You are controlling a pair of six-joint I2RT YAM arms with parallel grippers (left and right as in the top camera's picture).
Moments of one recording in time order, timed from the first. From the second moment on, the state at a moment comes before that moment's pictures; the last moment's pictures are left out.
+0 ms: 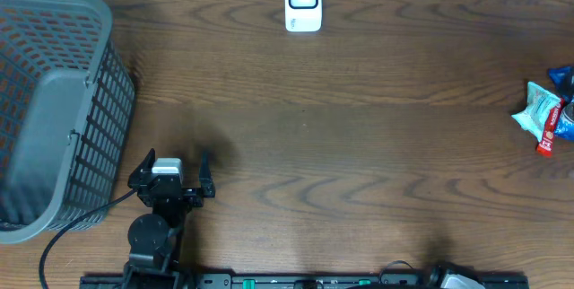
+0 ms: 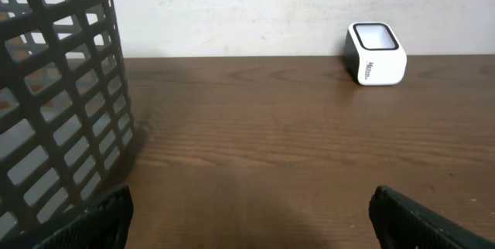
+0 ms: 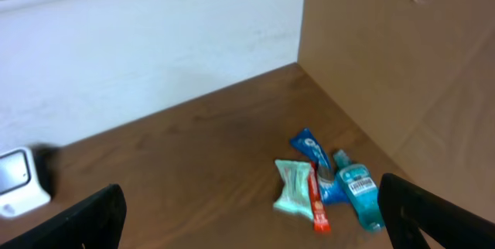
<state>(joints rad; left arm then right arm) -0.15 0.04 0.04 -0.15 -0.12 -0.02 -0.34 1.12 1.86 -1.13 0.09 0.07</state>
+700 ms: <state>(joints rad) -0.15 0.04 0.04 -0.15 -0.12 -0.02 -0.13 0.41 1.49 -0.67 0.04 0.07</state>
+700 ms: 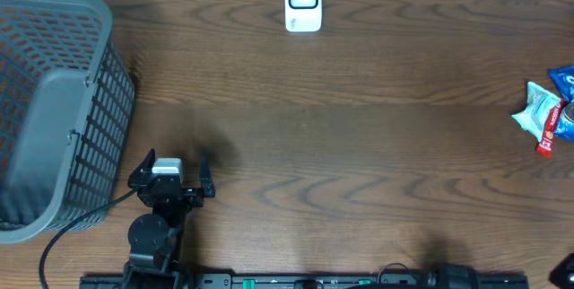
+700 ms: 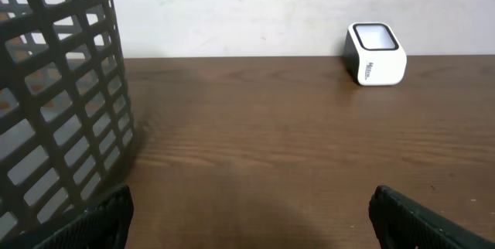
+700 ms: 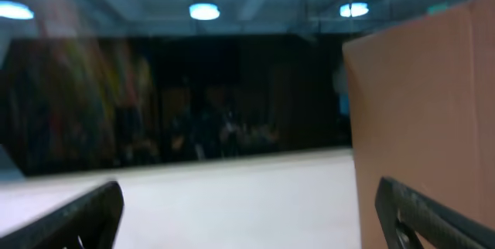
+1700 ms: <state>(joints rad) -0.15 0.04 0.04 -0.15 -0.12 -0.02 0.03 0.01 0.07 0.14 0.07 0.16</state>
